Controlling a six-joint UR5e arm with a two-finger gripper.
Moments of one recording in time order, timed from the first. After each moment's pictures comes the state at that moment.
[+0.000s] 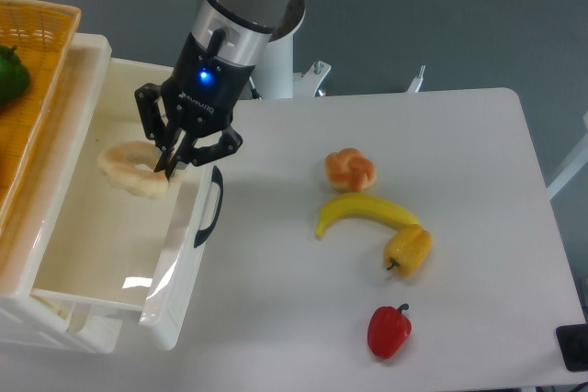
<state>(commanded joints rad) 2.36 -1.69 -1.54 -1.20 0.94 0.62</state>
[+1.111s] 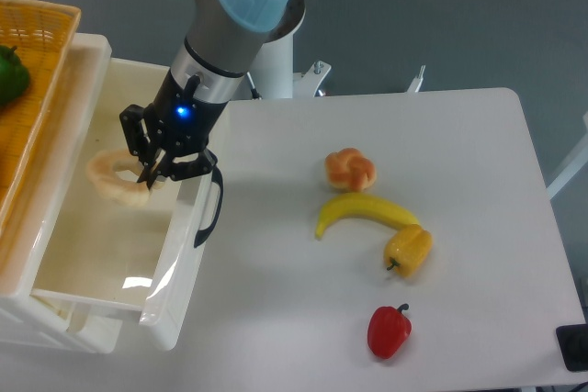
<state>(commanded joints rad) 2.31 -1.69 -1.63 -1.20 0.95 0.62</state>
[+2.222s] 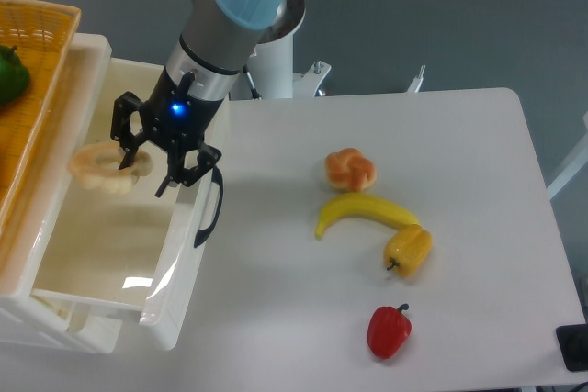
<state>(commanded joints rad) 2.31 -1.68 -1.63 -1.20 0.95 0.63</state>
